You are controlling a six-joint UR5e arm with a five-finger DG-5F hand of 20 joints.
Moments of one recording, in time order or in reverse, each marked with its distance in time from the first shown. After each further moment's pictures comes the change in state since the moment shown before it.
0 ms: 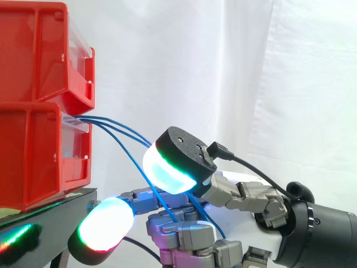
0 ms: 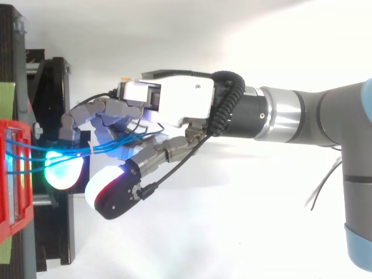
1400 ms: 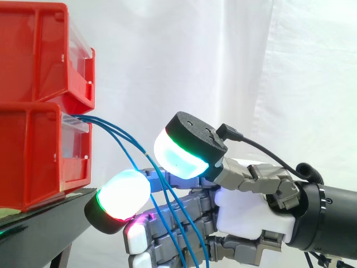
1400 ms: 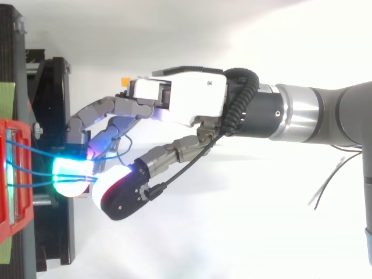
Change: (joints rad) arm 0.002 0.056 -0.035 -0.064 0.001 0.030
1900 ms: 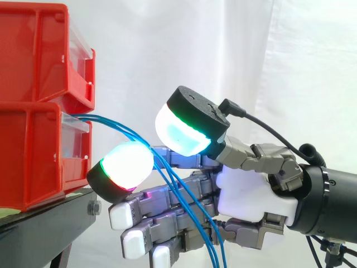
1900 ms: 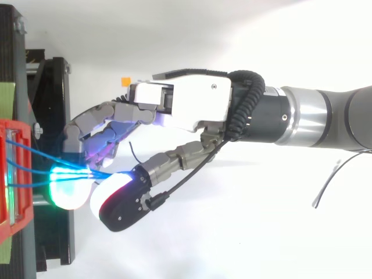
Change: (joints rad) arm 0.008 0.026 -0.001 -0.023 0.002 0.007
